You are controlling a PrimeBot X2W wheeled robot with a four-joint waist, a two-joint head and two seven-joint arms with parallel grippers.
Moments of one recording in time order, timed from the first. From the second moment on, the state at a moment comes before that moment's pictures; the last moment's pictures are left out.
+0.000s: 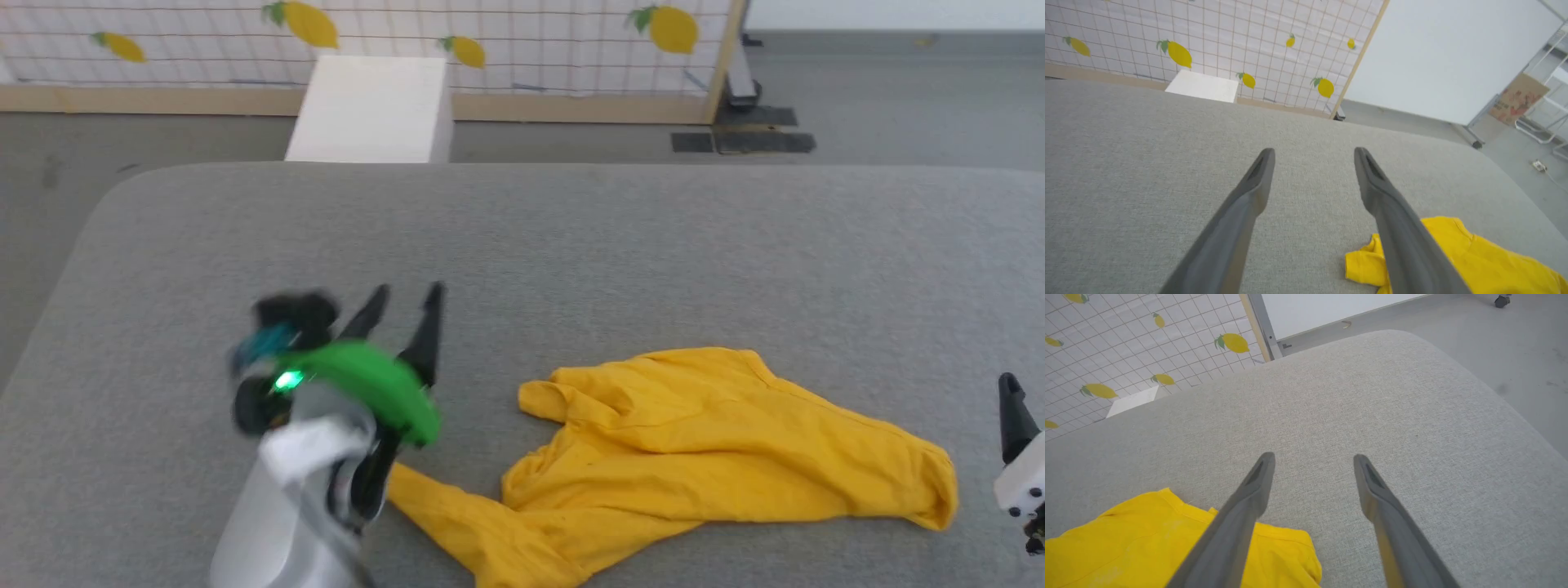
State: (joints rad) left arm -0.31 0.05 -0.15 0.23 -0.44 -0.09 0.09; right arm -0.11 -0.06 -0.50 0.05 0.19 0.13 0.43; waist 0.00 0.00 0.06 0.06
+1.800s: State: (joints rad) left arm -0.09 0.10 0.04 0.17 -0.73 0.21 0.25; right arm -0.12 -0.05 -0.28 0.16 0.18 0.13 0.40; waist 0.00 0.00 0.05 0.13
